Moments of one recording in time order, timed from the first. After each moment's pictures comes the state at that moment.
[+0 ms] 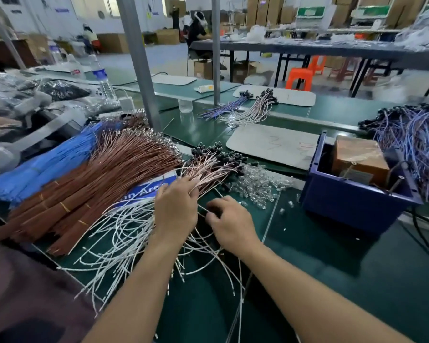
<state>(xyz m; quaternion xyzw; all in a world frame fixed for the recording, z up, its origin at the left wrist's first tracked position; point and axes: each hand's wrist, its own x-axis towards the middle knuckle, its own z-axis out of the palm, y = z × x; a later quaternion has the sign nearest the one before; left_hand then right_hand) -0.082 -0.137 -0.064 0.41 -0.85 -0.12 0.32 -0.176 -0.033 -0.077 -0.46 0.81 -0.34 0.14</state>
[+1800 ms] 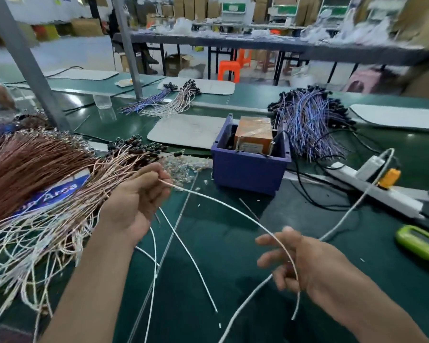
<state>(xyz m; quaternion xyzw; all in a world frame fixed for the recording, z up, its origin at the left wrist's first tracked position) -0.113 -0.040 -0.014 0.20 -0.42 -0.85 0.25 -0.211 0.261 -0.023 -0.07 0.66 -0.62 0.41</state>
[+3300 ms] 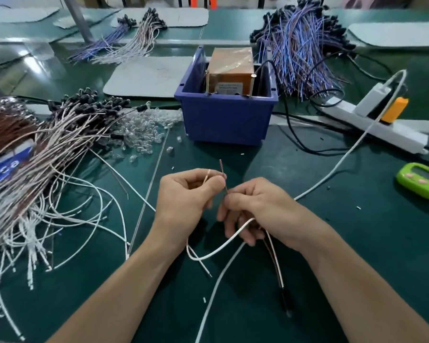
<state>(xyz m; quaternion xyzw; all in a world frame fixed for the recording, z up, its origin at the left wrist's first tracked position) -0.161 0.075 -0.070 0.22 -0.67 -0.68 0.21 -0.242 0.220 -0.058 -0.27 0.67 -0.54 0.43</state>
